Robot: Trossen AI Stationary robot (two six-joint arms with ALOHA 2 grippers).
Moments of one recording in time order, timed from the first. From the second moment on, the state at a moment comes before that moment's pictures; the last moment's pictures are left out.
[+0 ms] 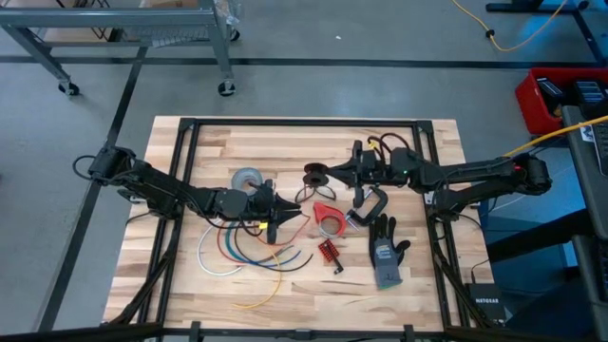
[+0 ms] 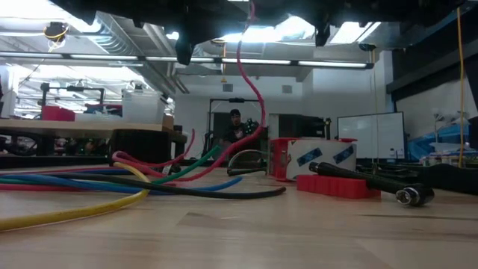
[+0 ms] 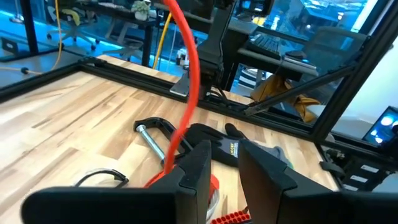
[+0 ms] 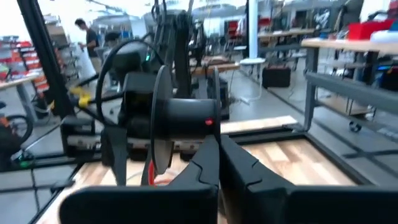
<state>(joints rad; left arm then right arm) -0.23 1.44 0.69 0.61 -0.35 -0.30 -0.09 1.15 0.64 0.57 -0.06 0.11</state>
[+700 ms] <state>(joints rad) -0.23 1.41 0.69 0.76 -0.39 -0.20 -0.09 1.15 0.64 1.06 0.23 0.09</state>
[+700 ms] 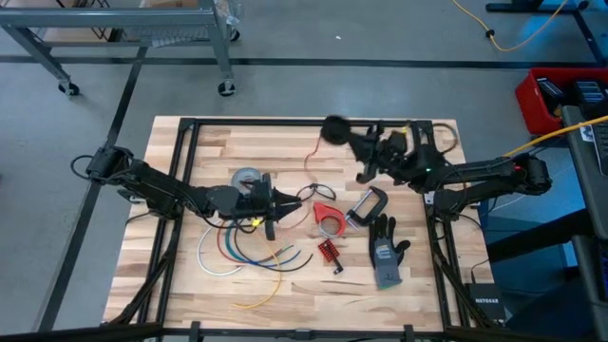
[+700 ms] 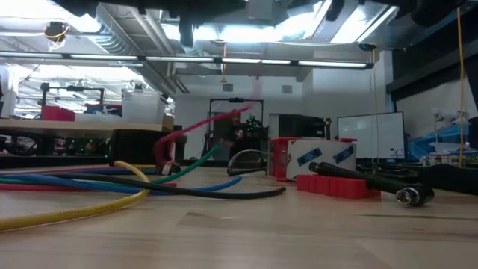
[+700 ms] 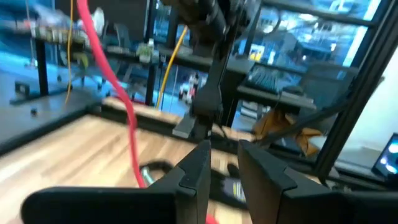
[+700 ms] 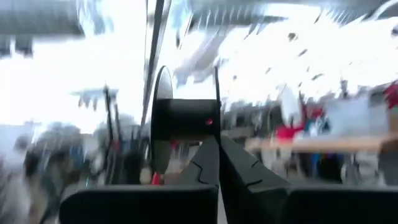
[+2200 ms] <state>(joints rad) -0.23 1.41 0.69 0.75 -0.39 0.01 -0.09 0.90 0.64 0.46 -0.01 0.28</state>
